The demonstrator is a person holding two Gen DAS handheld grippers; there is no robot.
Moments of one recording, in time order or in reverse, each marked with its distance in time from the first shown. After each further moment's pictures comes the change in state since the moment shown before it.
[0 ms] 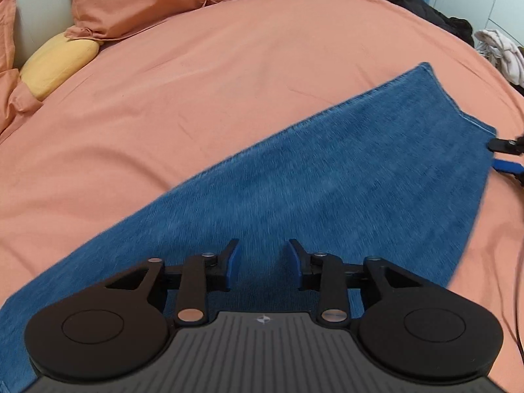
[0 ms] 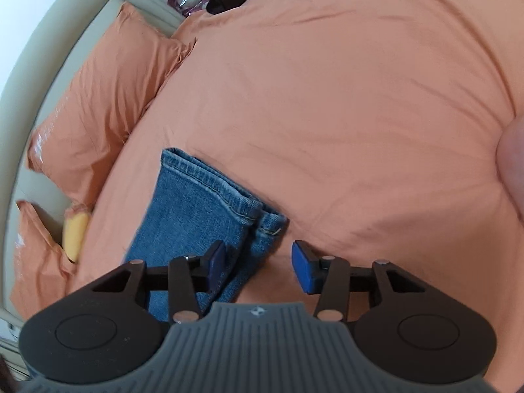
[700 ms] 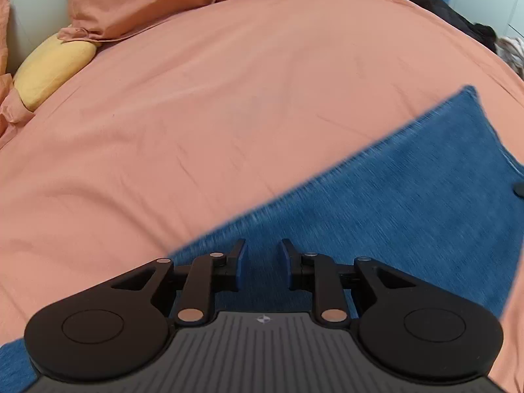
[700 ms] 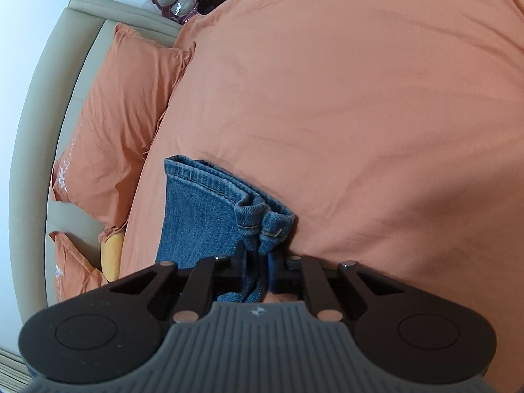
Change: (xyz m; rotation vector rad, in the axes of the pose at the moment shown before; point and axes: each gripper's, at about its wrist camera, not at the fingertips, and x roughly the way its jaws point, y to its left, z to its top) left arm 0.028 0.001 0.038 -0.013 0.020 0.024; right arm 0.026 -0.017 -0.001 0.127 0.017 0.131
